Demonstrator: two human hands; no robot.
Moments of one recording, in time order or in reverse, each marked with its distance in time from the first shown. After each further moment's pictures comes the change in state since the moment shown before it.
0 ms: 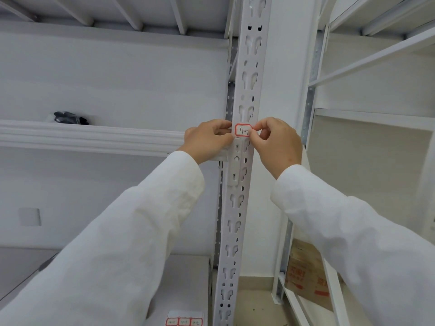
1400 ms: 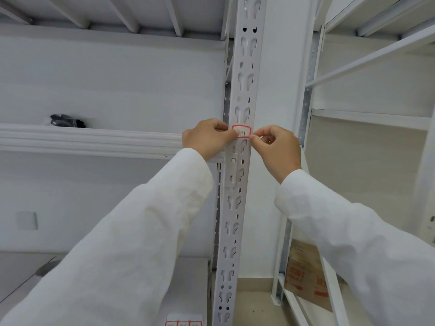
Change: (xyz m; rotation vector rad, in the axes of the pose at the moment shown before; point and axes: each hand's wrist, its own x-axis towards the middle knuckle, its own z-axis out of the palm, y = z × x) left_hand 0.009 0.006 0.009 0.031 0.098 -0.095; right_hand -0.004 0.012 0.000 0.243 -0.016 0.147
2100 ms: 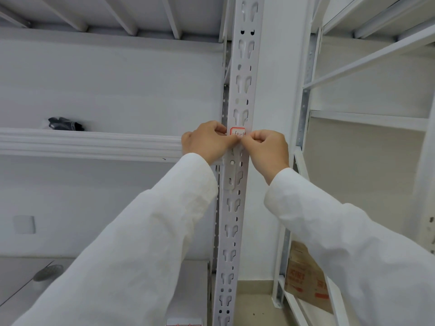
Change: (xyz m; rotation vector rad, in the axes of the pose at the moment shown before) left_hand 0.001 0.002 0.006 0.039 0.056 0.025; right_hand -0.005 -0.019 0.011 0.193 -0.047 0.196
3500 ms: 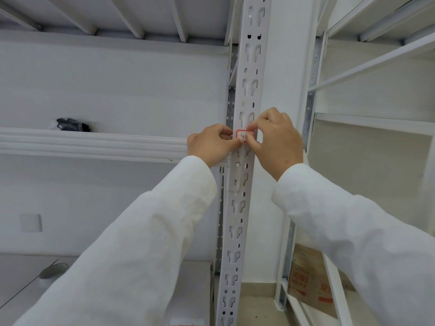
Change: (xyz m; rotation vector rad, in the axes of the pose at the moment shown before) left_hand -0.002 -0.006 -0.007 -0.048 -0.071 0.035; right_hand 0.010 -0.008 -0.010 -0.705 0.110 -0.637
